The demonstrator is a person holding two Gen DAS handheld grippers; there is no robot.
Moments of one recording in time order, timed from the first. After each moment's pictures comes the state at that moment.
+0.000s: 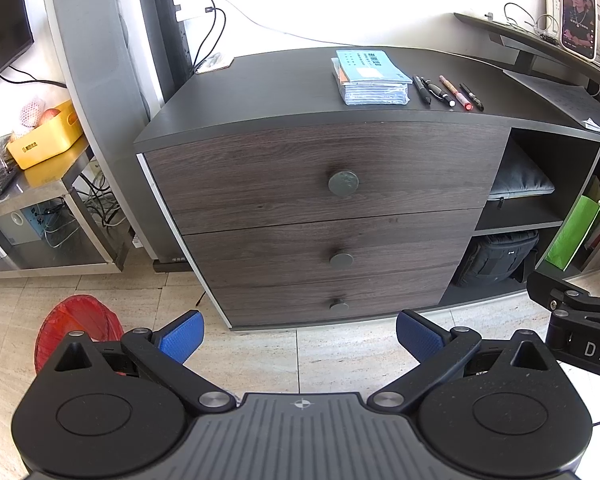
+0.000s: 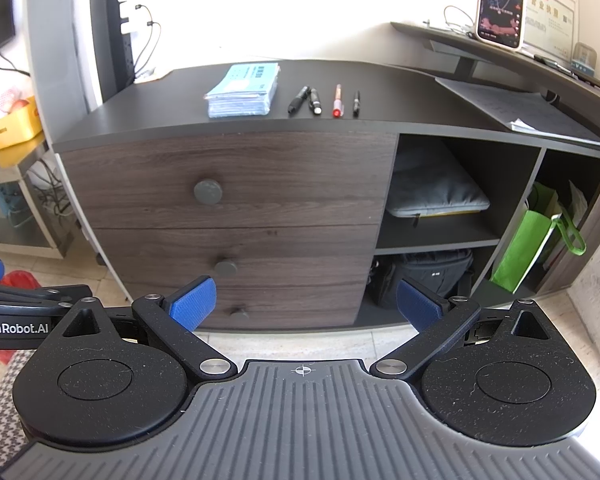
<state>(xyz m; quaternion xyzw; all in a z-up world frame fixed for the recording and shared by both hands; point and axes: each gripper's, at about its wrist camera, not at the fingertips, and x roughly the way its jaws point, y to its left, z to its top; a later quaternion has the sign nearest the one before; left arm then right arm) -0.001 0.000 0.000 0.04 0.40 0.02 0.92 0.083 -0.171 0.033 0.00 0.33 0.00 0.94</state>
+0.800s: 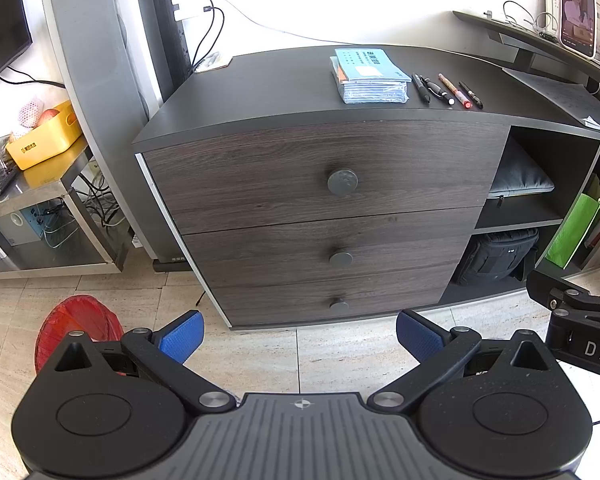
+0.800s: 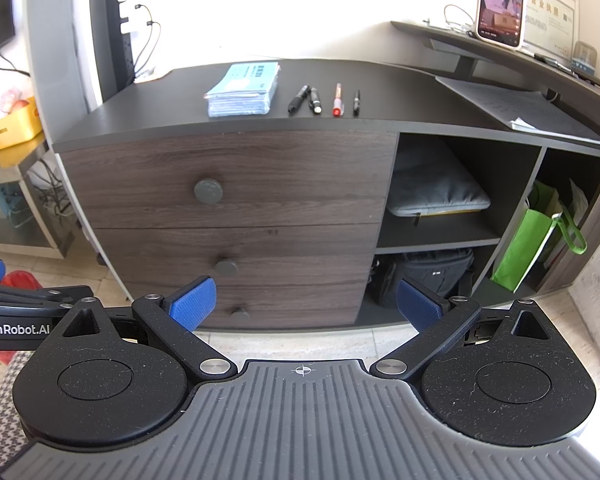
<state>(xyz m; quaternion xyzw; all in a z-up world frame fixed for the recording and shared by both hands) 0.001 0.001 0.001 0.05 0.40 0.02 0.92 0.085 -0.172 0.033 0.00 0.33 0.00 0.94</state>
